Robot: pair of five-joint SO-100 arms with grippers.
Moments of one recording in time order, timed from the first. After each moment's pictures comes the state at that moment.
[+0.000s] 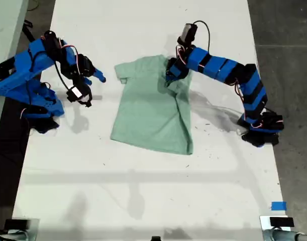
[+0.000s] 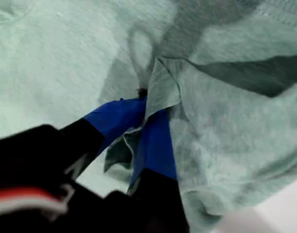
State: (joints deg) arm 0 -32.2 121.0 105.6 94.5 17.1; arm 1 33.2 51.5 56.2 61.7 -23.4
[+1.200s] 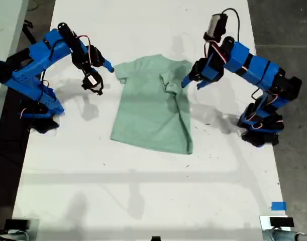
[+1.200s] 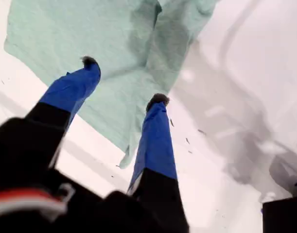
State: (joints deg) arm 0 -43.6 100.6 95.1 87.7 27.6; arm 1 23.9 103.1 85.5 91.1 -20.9
